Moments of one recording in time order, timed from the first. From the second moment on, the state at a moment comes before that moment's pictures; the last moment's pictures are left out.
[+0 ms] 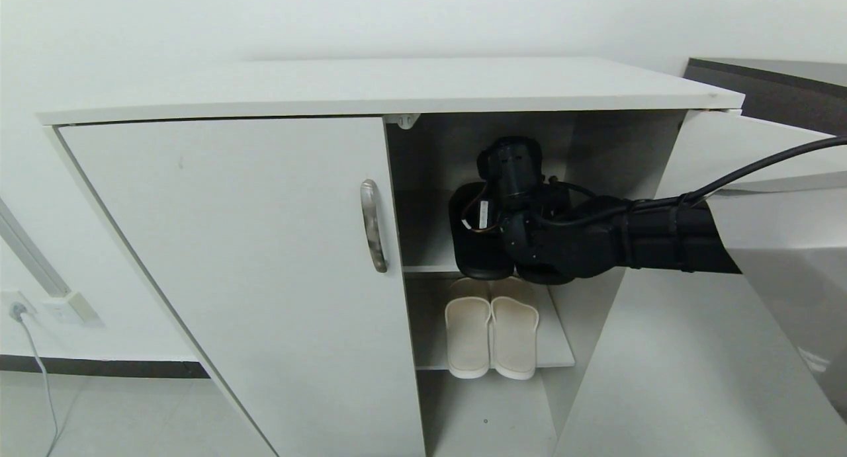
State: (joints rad) left arm 0.00 0.00 0.00 0.00 0.01 0.01; right arm 0.71 2.22 -1.83 -0.08 -0.73 0.27
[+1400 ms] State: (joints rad) left arm 0.00 0.00 0.00 0.00 0.02 0.01; right arm 0.92 1.77 -1.21 -0.20 -0.73 0.37
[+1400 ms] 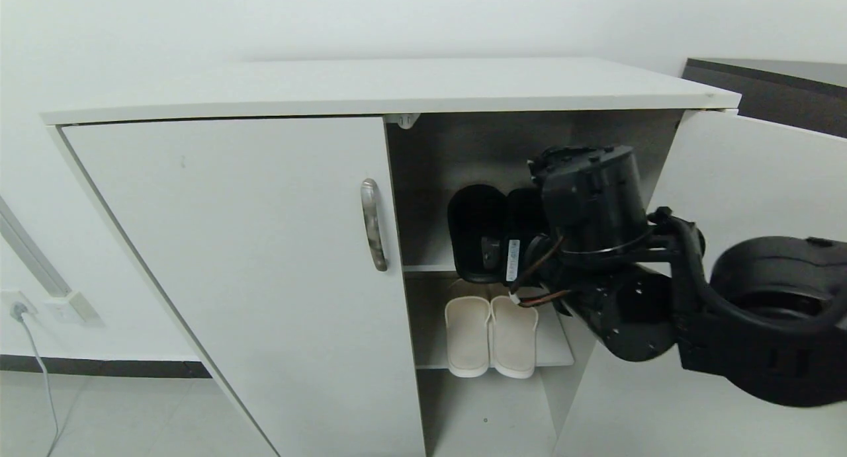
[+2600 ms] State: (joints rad) left arm 0.00 0.00 0.00 0.01 0.01 0.01; right arm 1.00 1.68 -0.98 -0.40 -0.66 0.34
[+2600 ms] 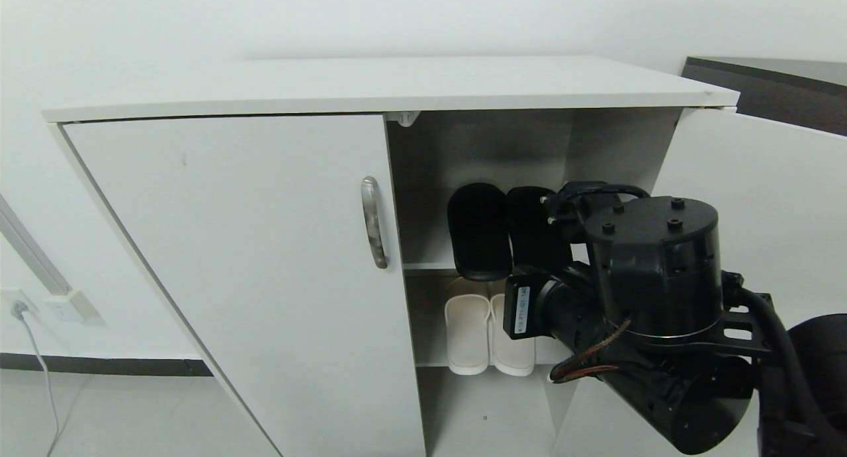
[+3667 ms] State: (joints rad) left arm 0.00 0.00 0.00 0.00 0.01 0.01; right arm 1.00 1.74 -0.94 -0.43 -0.66 0.34
